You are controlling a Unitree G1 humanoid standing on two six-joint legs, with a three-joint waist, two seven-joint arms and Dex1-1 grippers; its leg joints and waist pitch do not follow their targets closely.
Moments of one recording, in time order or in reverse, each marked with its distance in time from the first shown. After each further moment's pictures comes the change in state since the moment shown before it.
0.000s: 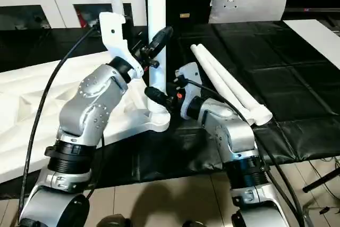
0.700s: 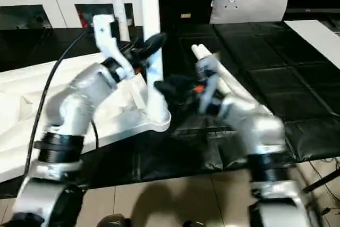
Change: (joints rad) left arm -0.058 0.078 0.137 0.073 -0.241 0.229 -0.168; right arm -0.032 -0.145 -0.133 -0.033 0.220 0.162 0.232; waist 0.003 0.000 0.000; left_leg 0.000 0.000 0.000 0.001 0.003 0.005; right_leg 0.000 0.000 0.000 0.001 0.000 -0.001
